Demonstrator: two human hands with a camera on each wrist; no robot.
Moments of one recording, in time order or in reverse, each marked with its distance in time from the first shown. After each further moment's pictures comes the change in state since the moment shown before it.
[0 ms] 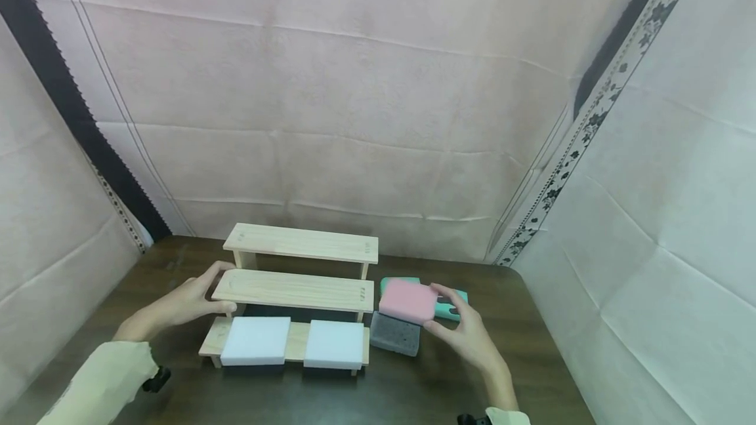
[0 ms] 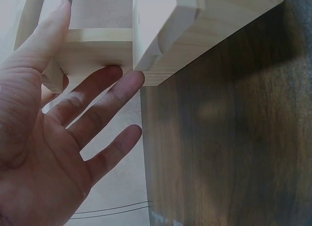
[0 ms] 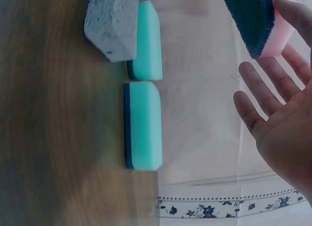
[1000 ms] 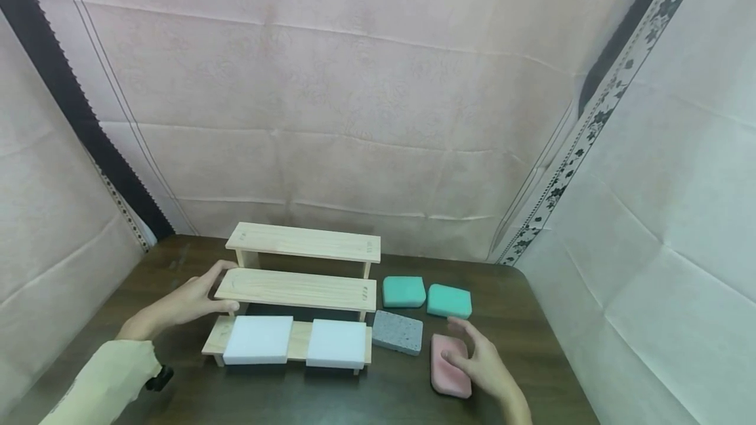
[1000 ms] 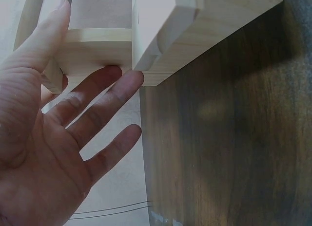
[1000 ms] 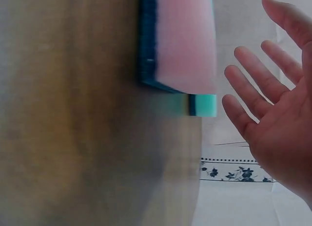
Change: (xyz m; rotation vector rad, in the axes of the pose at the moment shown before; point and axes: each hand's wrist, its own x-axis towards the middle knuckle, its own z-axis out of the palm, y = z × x) left_hand 0.000 0.003 -0.001 0.003 0.003 -0.008; right_hand -0.040 0.043 0.001 0.028 -0.101 0.242
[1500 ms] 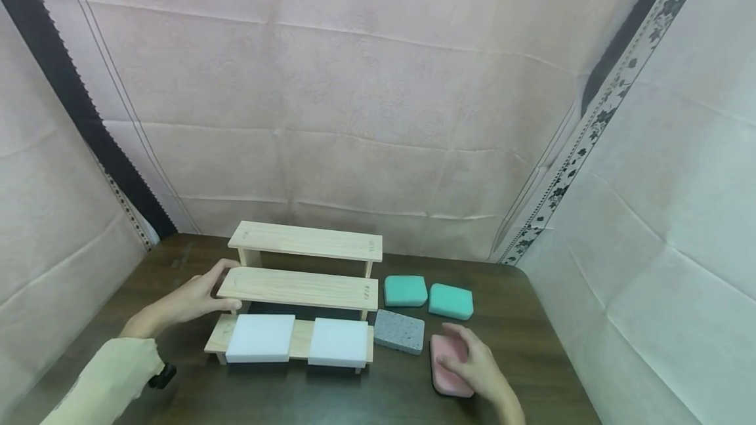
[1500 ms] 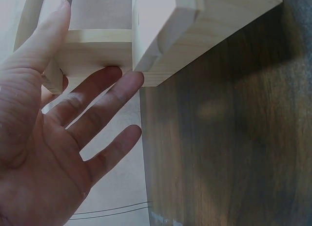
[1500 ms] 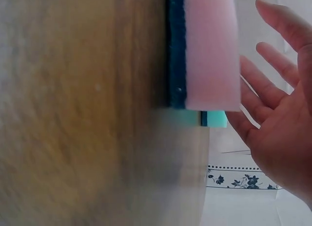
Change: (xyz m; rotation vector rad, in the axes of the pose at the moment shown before) left_hand -0.001 -0.001 0.001 -0.005 -0.002 0.003; right_hand 0.000 0.007 0.015 -0.101 0.029 -0.006
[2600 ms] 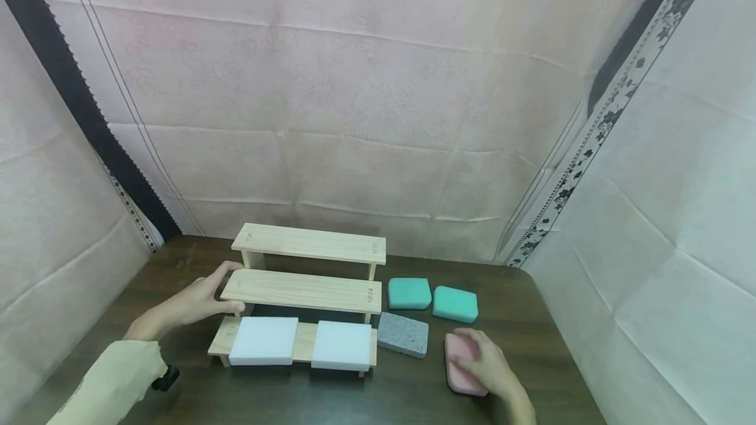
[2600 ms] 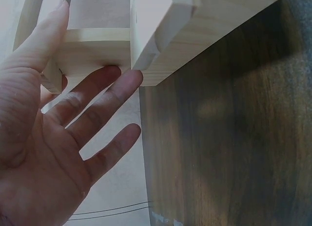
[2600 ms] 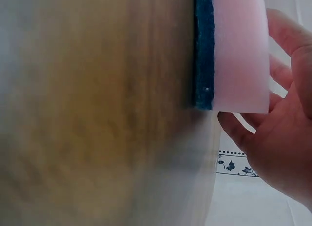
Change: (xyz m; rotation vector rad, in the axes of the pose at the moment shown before) left_hand -0.001 0.001 0.000 -0.011 0.001 0.017; right_hand 0.013 0.025 -0.008 -0.146 0.041 0.014
